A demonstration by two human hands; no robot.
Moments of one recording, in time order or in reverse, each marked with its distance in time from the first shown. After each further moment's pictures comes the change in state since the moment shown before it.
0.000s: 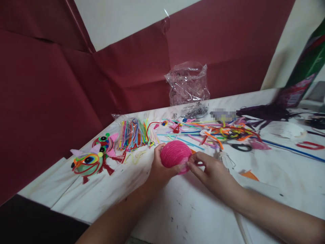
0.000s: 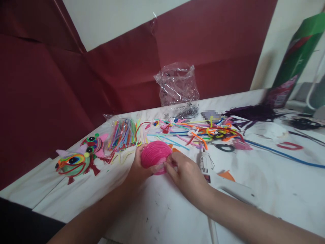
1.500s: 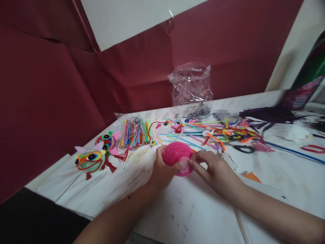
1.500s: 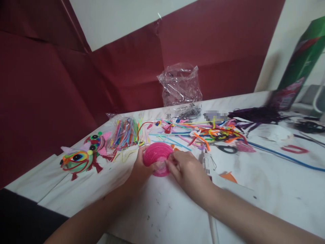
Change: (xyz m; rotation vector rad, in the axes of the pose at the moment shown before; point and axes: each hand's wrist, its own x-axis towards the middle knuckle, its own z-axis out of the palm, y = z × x) left_hand 0.000 -0.002 0.001 0.031 0.049 -0.014; right_hand 0.004 0.000 -0.007 -0.198 0.134 -0.329
